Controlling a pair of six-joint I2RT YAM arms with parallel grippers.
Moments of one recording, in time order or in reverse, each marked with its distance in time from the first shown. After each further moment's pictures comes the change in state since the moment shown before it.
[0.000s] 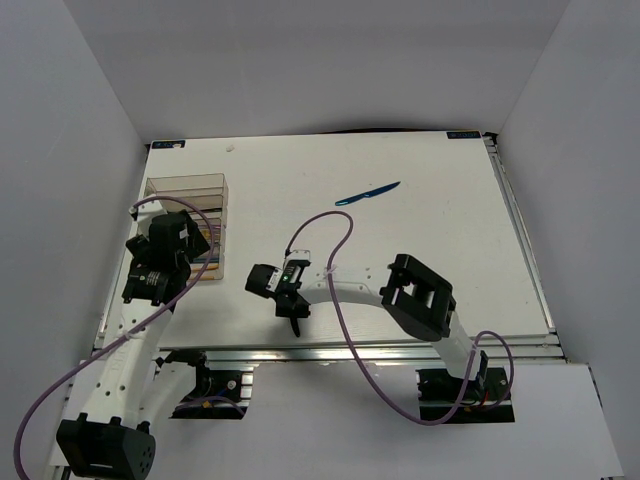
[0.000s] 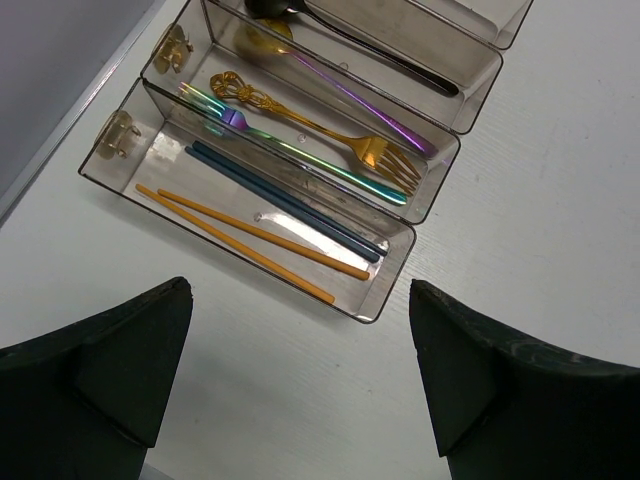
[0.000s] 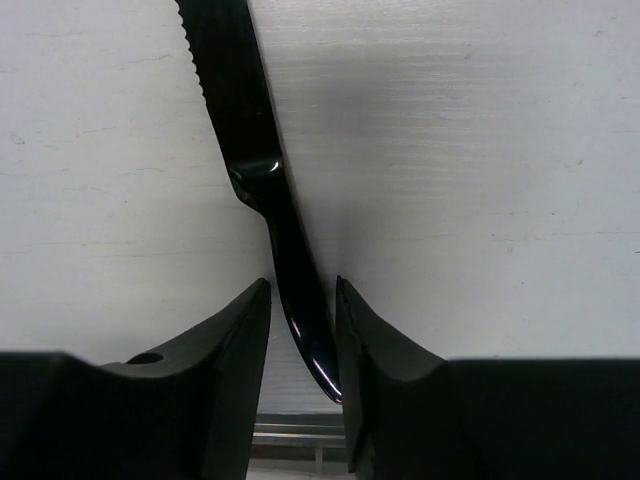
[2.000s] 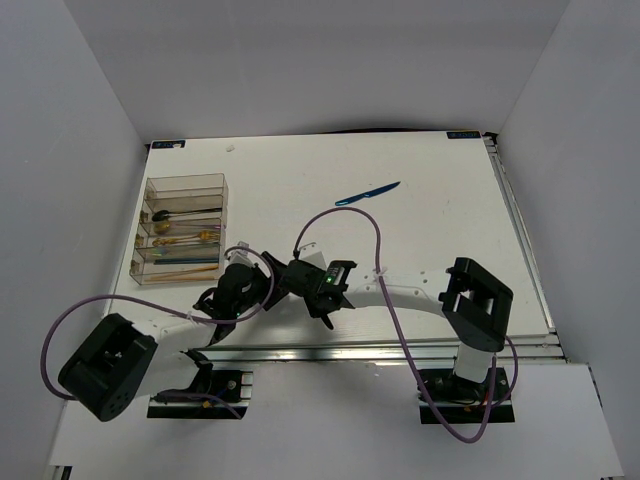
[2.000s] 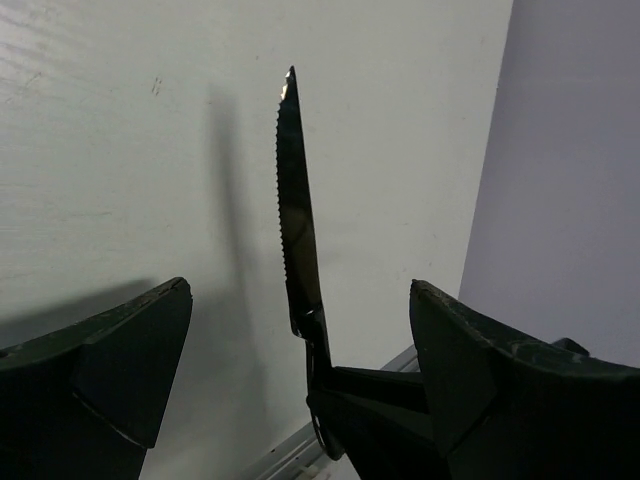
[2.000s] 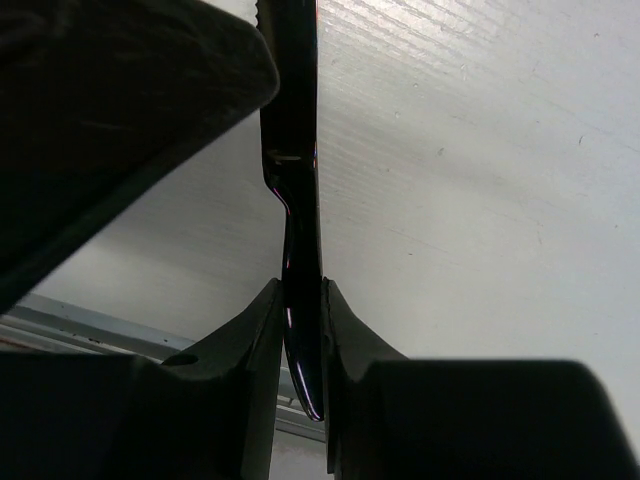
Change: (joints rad) left arm -0.483 0.337 -0.605 1.120 0.566 -0.745; right arm -0.031 -0.346 -0.347 0.157 0.016 -0.503
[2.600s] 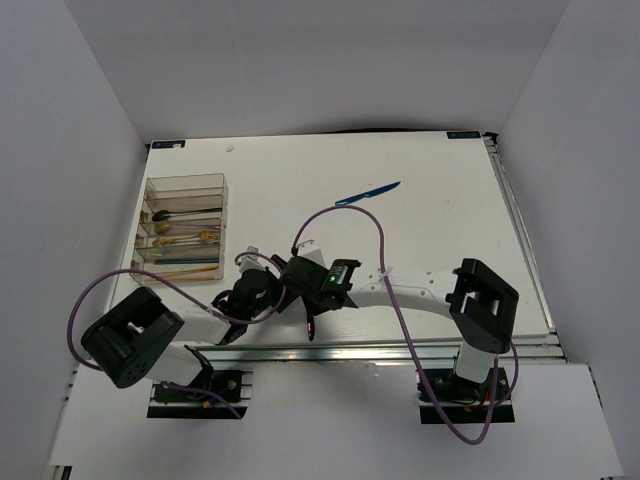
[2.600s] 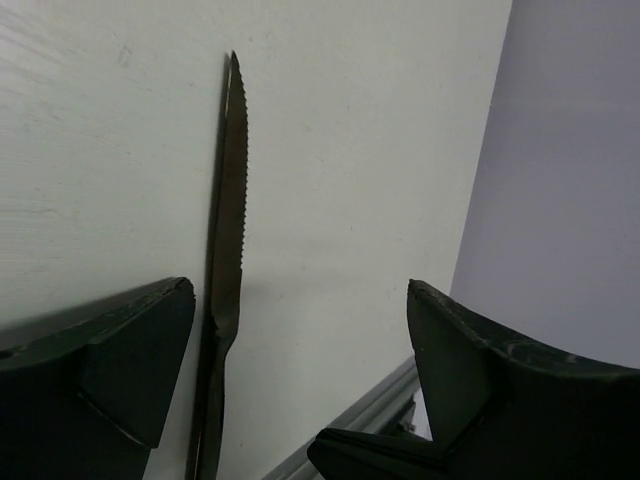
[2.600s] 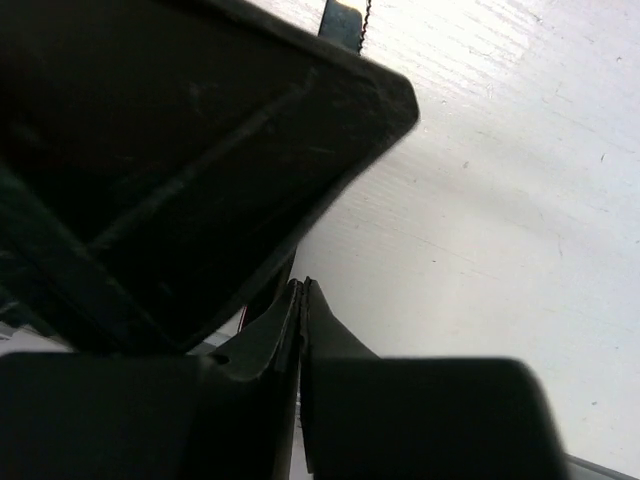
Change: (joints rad) left arm -0.132 0.225 0.009 0.213 -0.137 -0.119; right arm -0.001 -0.030 -0.001 0.041 -0.030 -0.011
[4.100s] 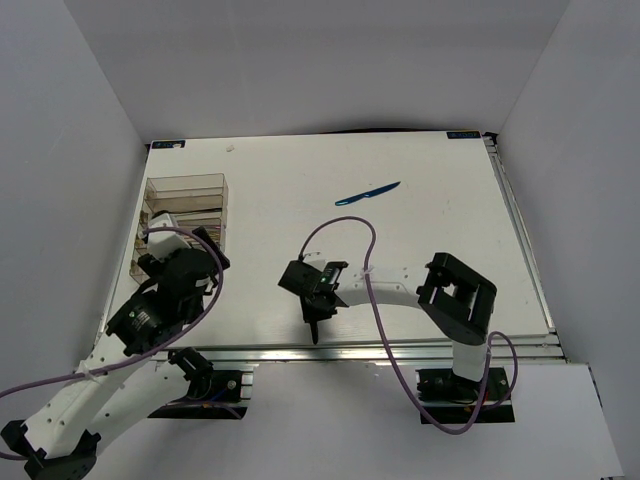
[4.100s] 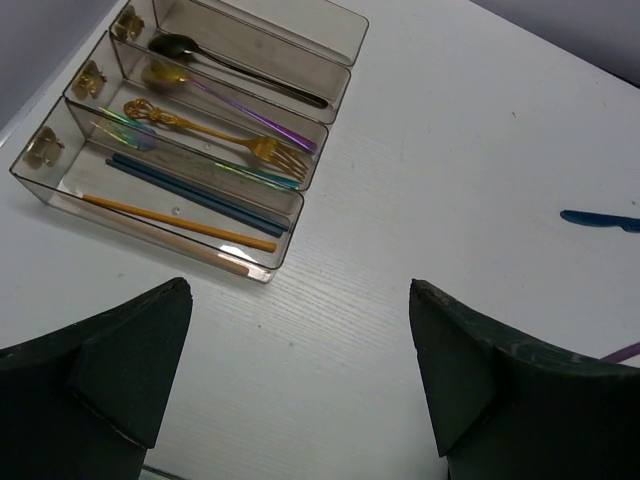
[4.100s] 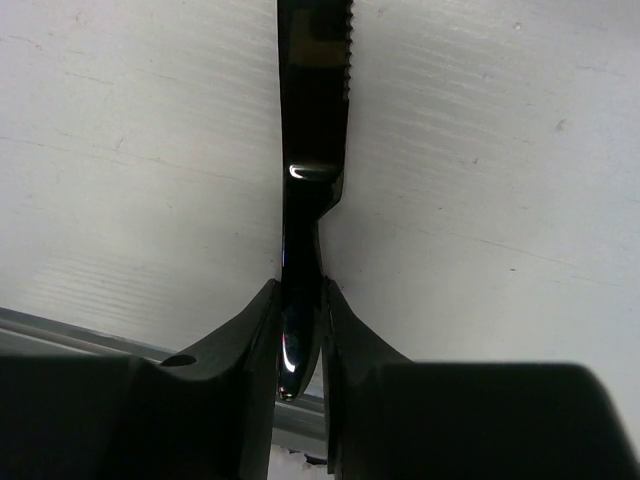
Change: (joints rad) left arm 0.017 -0.760 0.658 -1.548 -0.847 0.591; right arm -0.034 0.142 -0.037 0.045 -0.142 0.201
